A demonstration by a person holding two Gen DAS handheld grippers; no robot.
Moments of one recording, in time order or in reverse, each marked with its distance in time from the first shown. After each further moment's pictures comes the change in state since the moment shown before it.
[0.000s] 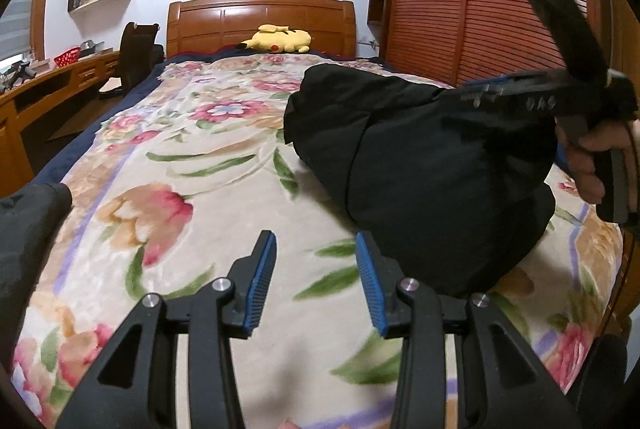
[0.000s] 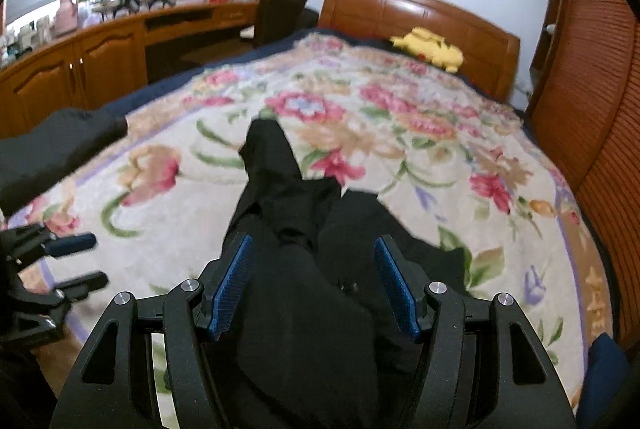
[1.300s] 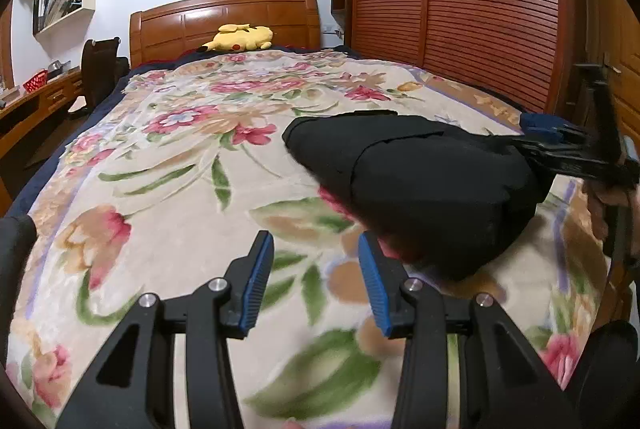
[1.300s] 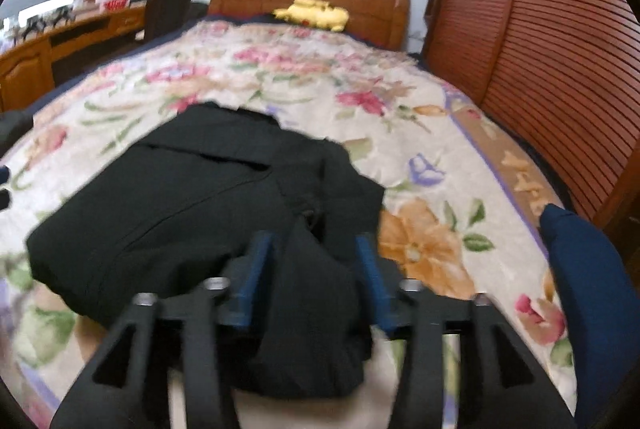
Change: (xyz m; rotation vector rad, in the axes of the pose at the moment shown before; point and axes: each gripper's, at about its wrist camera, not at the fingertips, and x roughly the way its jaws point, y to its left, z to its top) left arm 0.034 -0.073 0.015 0.097 0.029 -0.068; right arm -0.061 -0.124 -0.152 0.262 -0.046 -0.272
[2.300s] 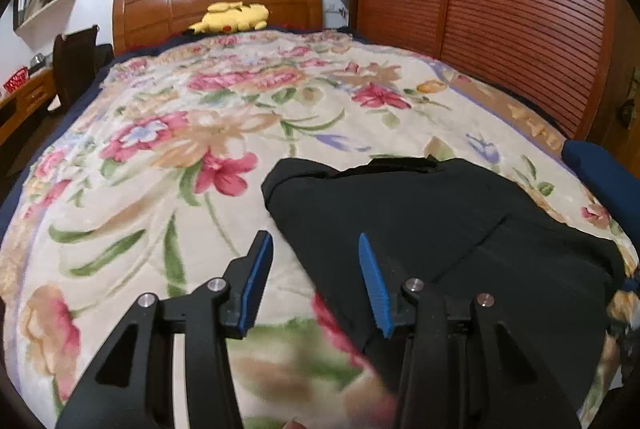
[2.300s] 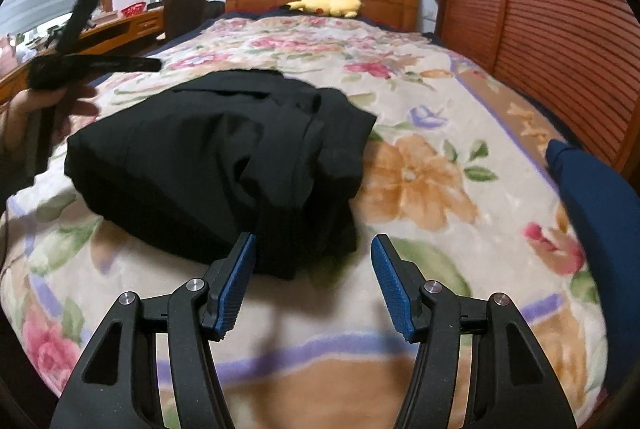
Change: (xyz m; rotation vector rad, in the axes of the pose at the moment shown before) left arm 0.153 0.001 0.112 -0.015 0.106 -0.003; right arm -0.023 -0.022 -0.074 0.017 0.066 0.134
